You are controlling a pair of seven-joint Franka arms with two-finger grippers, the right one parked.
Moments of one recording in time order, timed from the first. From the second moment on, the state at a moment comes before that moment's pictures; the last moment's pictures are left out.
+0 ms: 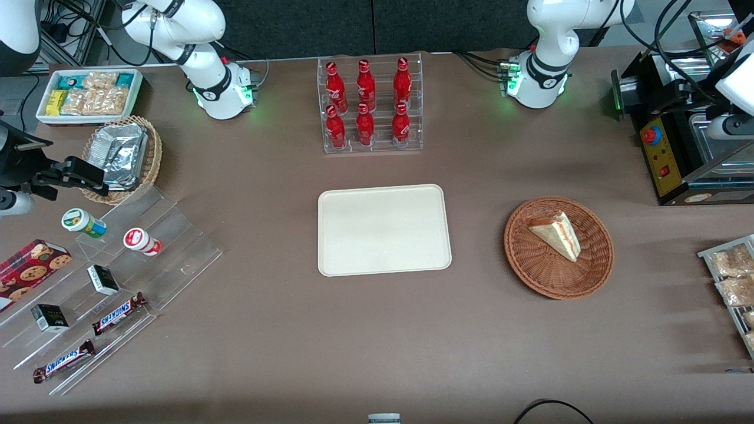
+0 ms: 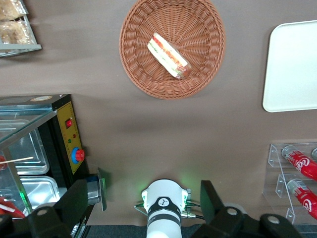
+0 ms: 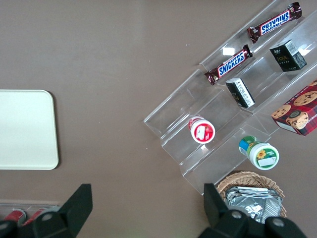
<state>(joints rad) -0.01 -0.03 -0.03 -1.44 0.04 1.19 0.01</state>
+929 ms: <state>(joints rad) -0.02 0.02 -0.04 -1.60 0.05 1.42 -0.07</state>
